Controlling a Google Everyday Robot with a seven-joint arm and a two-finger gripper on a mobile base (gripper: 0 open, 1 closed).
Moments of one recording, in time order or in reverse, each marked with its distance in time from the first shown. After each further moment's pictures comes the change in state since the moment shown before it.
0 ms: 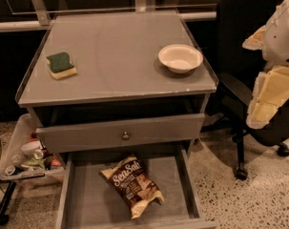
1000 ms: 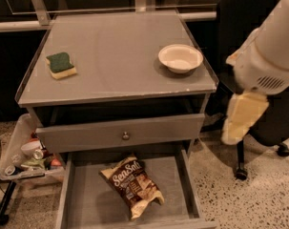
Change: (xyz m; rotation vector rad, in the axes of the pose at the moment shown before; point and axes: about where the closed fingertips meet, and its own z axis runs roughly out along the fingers) arm -0.016 0.016 0.040 0.043 0.032 0.003
